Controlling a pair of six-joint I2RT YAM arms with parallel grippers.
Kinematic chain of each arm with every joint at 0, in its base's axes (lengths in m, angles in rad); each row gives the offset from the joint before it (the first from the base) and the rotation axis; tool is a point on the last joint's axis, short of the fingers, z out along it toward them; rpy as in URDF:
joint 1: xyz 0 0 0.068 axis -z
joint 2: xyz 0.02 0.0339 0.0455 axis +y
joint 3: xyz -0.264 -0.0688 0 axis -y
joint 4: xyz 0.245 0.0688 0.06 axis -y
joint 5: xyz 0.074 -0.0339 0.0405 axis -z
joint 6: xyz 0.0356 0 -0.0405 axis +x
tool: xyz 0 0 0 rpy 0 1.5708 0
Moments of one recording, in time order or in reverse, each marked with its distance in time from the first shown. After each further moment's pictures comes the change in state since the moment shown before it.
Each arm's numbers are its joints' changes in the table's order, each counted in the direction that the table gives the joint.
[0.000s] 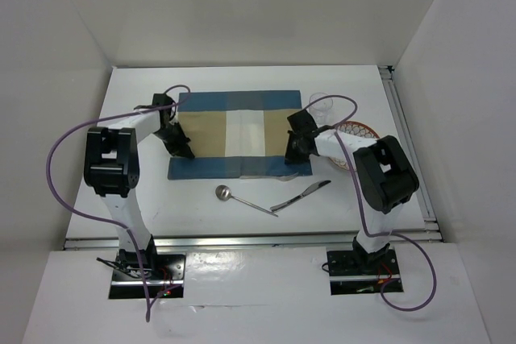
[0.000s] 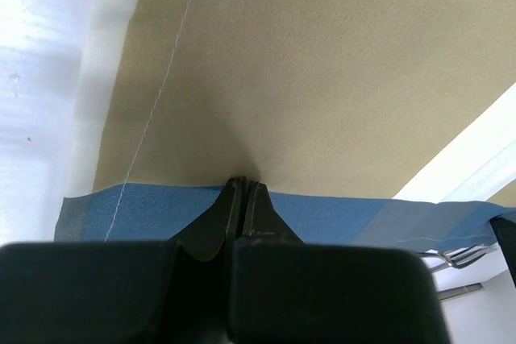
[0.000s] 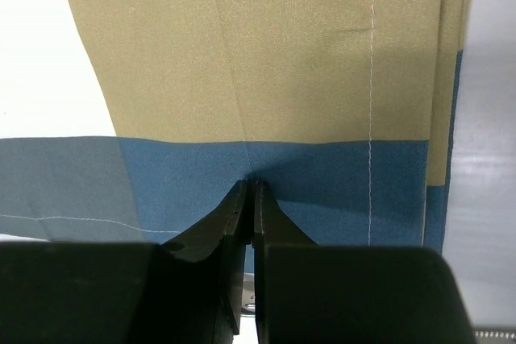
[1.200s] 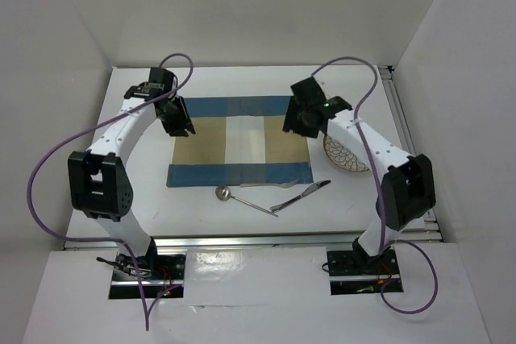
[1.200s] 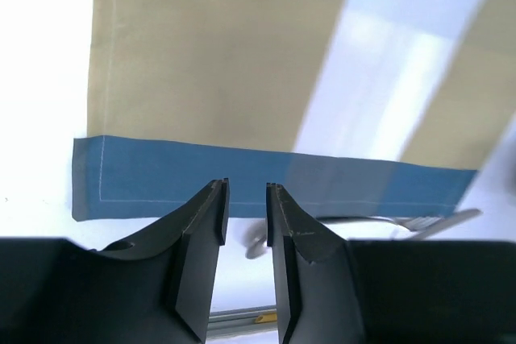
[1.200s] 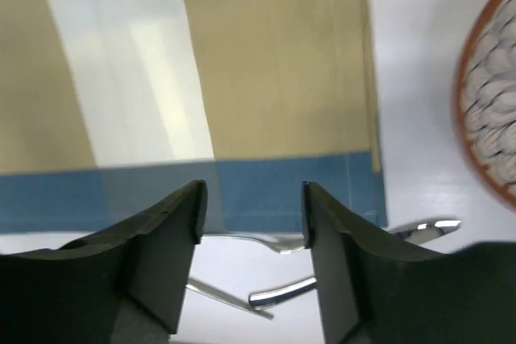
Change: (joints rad) left arm 0.086 -0.230 0.156 -0.175 -0.112 0.060; right arm -0.028 -0.167 0.313 -0.382 0.171 0.017
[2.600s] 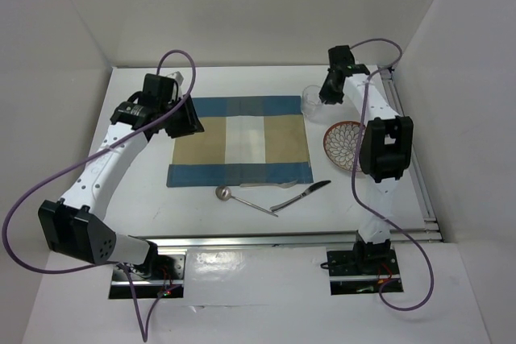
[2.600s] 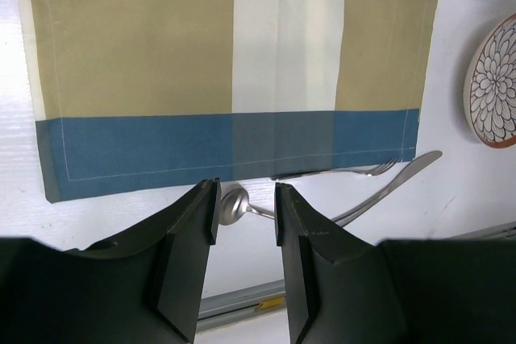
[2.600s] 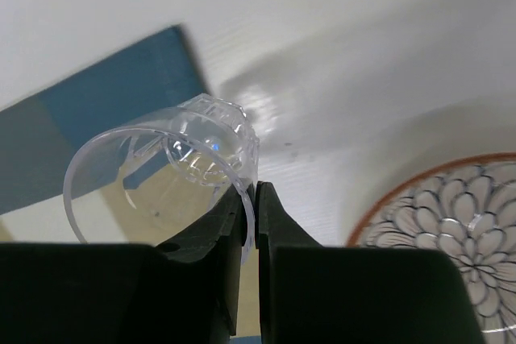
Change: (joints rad) left arm 0.151 -0.343 -0.084 0.033 -0.018 0.021; right arm 0.373 0.463 0.497 -0.032 -0.052 -0.114
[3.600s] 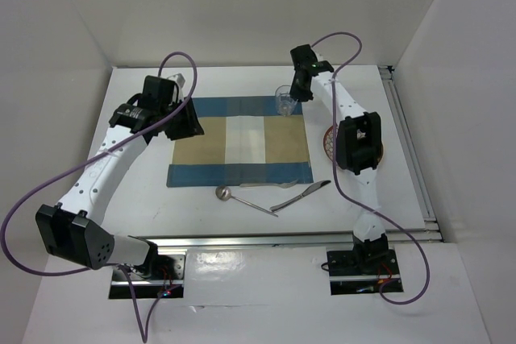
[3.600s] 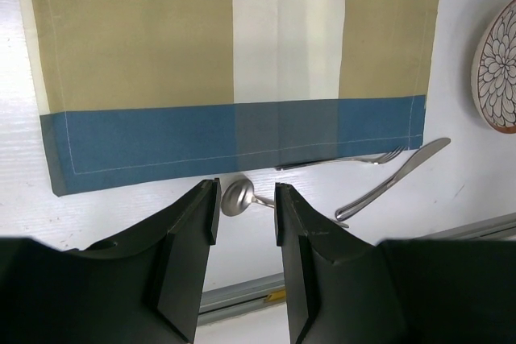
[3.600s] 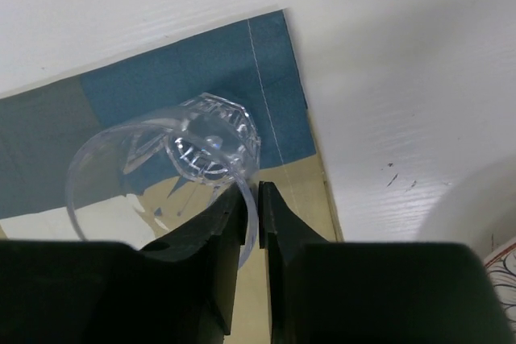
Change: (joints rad) left arm 0.017 -0.031 -0.014 -0.019 -0.005 0.027; right arm -0.187 0.229 0.319 -0.082 0.095 0.006
